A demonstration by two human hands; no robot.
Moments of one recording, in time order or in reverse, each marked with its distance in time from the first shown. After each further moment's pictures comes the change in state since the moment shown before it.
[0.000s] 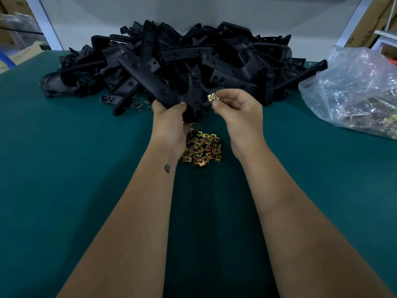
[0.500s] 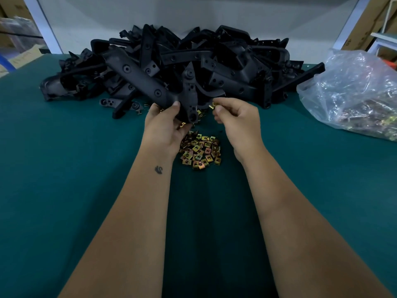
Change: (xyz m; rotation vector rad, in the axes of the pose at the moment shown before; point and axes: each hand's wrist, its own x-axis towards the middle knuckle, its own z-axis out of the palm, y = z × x) left_hand 0.006 0.006 -0.011 -0.085 -0.027 -0.079; right_hand 0.004 0.007 -0.007 -0.230 -0.045 0.002
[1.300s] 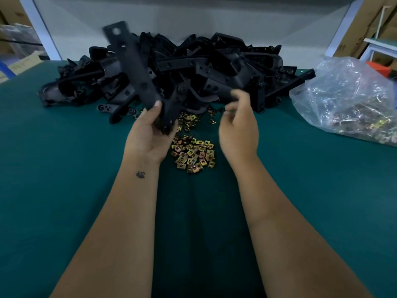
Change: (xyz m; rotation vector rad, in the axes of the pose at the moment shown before) left_hand -0.013 0.016 -0.009 -0.241 -0.034 -0.044; right_hand -0.006 0.002 -0.005 -0.450 0.175 -0.171
